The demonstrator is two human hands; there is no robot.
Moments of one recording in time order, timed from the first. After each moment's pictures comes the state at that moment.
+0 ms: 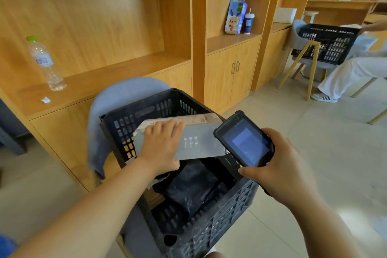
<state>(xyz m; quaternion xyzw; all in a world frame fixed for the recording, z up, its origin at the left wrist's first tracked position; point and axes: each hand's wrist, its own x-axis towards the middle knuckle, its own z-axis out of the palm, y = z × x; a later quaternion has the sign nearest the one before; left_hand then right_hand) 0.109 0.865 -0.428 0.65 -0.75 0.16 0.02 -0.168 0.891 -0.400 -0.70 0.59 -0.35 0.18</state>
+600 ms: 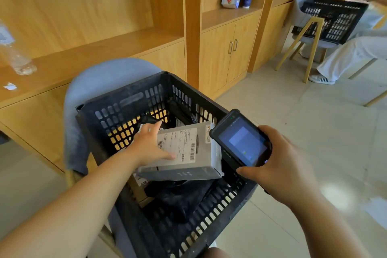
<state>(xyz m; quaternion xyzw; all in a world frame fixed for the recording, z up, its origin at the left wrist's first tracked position) 0.150 0.803 -0.492 0.75 -0.61 -0.25 0.07 -0.159 0.853 -0.428 -0.71 0.63 -0.27 0.18</state>
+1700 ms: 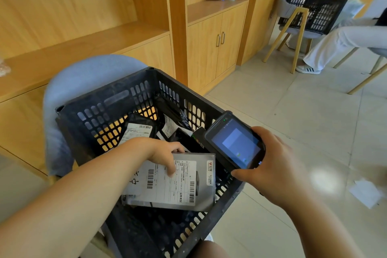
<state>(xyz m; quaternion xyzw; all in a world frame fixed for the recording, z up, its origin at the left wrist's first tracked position) 0.098 0.777 -0.474 0.59 -0.65 -0.44 -0.20 -0.168 0.868 -0.431 -0.70 0.65 -0.24 0.19</state>
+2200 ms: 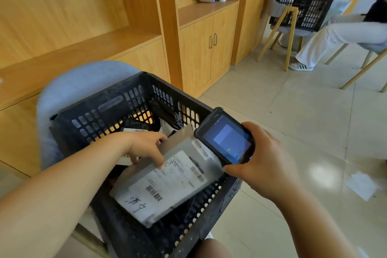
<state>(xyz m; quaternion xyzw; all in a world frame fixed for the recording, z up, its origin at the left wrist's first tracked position) 0.120 0.777 -0.441 0.62 -0.63 -0.45 -0.12 -0.164 0.865 -0.423 -0.70 0.65 -0.26 0.18</state>
